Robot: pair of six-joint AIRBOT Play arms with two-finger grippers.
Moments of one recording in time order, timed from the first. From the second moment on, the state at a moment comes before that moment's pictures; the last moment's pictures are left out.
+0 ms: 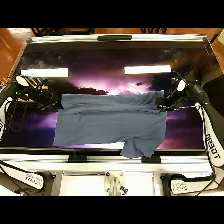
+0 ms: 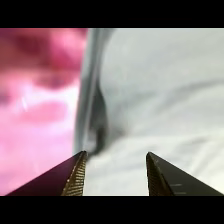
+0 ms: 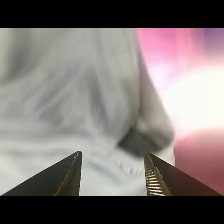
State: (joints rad) left arm 0.21 -1.75 1.43 1.12 -1.41 -1.33; right arm -0.02 -1.56 1.27 -1.49 1.19 1.66
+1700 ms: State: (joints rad) left arm 0.36 -1.30 0.63 1.04 -1.23 -1.22; right arm -0.48 -1.05 0.93 -1.30 1.50 1.38
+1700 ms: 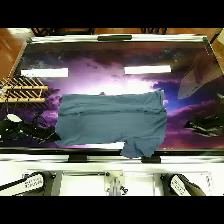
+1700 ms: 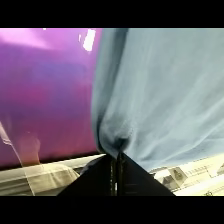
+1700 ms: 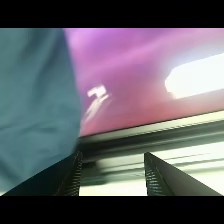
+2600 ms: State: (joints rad) left arm 0.34 -1.30 0.63 1.00 -1.26 -1.24; right arm -0.28 -1.11 0.43 -1.01 1.12 1.34
